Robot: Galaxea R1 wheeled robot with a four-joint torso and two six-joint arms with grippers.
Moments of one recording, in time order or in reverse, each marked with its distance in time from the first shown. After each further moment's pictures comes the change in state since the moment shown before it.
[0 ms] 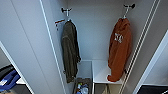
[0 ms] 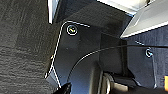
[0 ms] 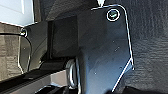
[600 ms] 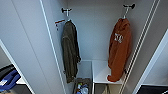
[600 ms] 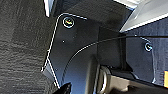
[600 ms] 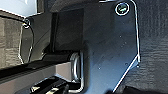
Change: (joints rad) left arm 0.016 0.066 -0.069 0.001 0.022 0.003; right arm -0.021 0.087 -0.091 -0.060 -0.001 0.000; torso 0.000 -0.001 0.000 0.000
